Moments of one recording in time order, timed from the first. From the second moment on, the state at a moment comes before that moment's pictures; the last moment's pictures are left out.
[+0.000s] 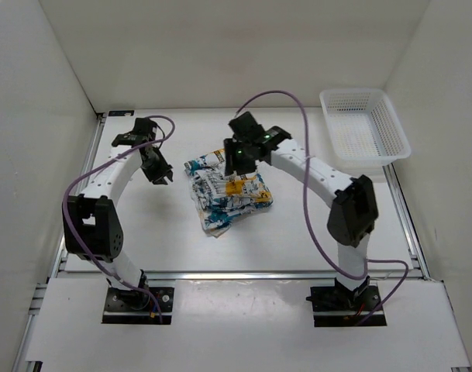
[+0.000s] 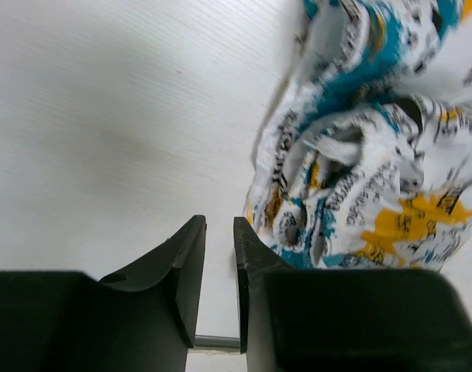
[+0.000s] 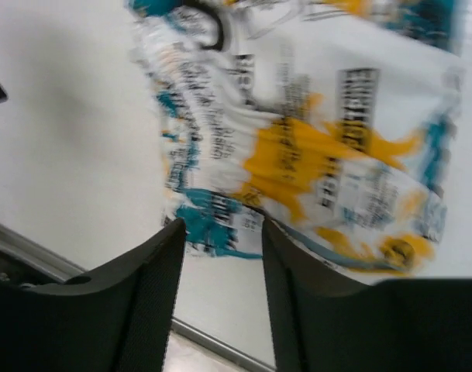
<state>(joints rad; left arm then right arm) -0.10 1.64 1.35 -0.90 0.03 -0.66 0.79 1.99 1.86 -0.82 -0.06 0.51</state>
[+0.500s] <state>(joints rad) -0.45 1.91 1.56 -0.86 0.02 -0.64 0.53 1.77 1.49 -0.77 -0.03 0.46</state>
